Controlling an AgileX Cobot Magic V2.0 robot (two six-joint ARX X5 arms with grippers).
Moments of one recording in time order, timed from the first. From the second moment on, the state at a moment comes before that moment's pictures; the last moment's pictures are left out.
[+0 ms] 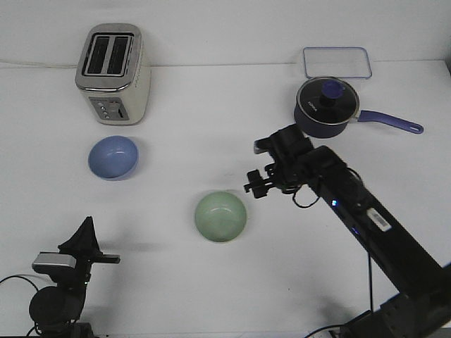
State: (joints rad) left arm -0.03 0.00 0.03 0.17 0.03 -0.02; right arm 0.40 1.58 1.47 -0.97 -0.20 0.17
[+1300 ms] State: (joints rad) left arm -0.03 0.00 0.03 0.17 0.03 -0.02; right arm -0.02 0.51 0.66 -0.66 -0.10 0.04
